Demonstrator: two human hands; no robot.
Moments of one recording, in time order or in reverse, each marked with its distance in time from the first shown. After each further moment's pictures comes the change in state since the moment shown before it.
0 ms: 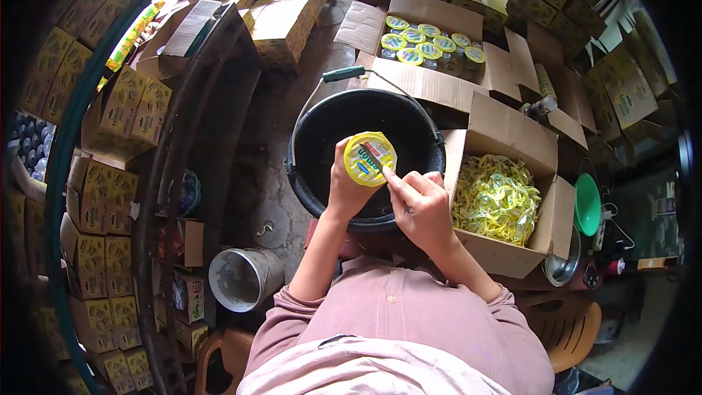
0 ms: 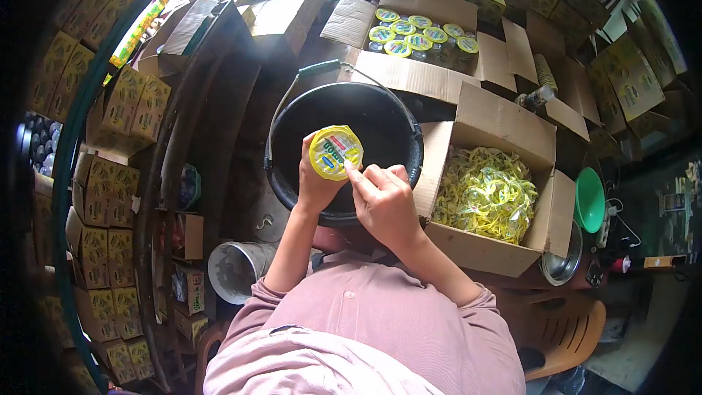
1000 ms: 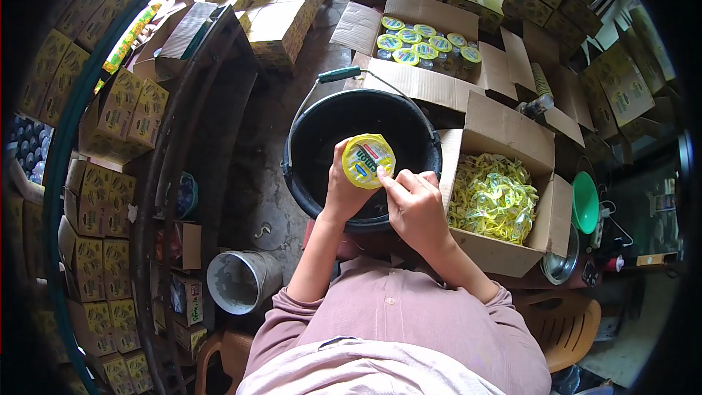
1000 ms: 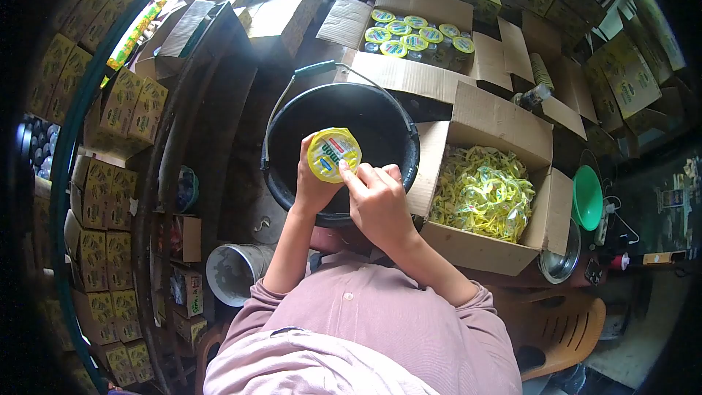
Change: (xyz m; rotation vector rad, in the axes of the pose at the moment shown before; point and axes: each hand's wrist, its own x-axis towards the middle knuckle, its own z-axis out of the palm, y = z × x) left_hand -0.003 0.000 -0.001 -0.042 -0.048 -0.018; right_hand 0.002 -0.005 0.002 -0.075 -0.003 -0.011
